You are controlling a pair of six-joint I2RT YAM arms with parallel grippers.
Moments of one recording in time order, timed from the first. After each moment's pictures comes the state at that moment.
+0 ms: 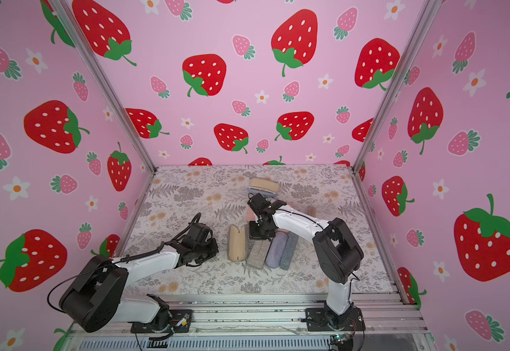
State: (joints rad) left arm -0.49 1.41 0.55 -0.16 0.08 -0.90; right arm 0.76 1.86 1.36 -0.77 -0.13 0.62
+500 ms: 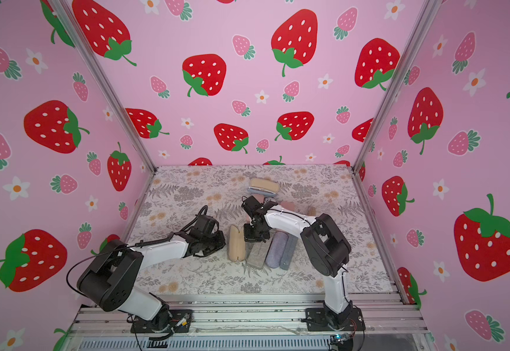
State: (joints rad) left arm -0.50 1.55 0.68 -0.12 0.15 -0.88; right arm 0.79 1.96 1.42 -0.77 -0.14 0.63
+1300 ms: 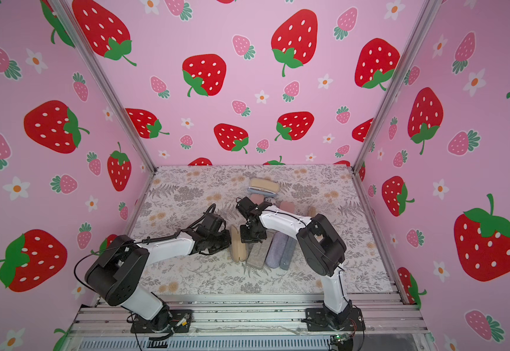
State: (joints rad) left arm -0.56 1.60 0.75 -0.16 0.14 -0.89; right arm 0.84 1.99 1.47 -0.80 -0.13 0.63
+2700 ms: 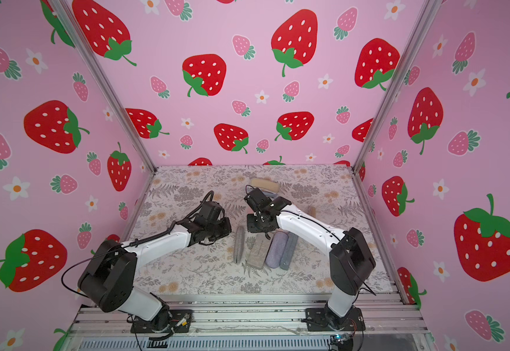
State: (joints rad) left arm -0.53 1.57 0.93 -0.26 0.10 -0.82; right arm 0.79 1.68 1.40 -0.85 0.14 0.64
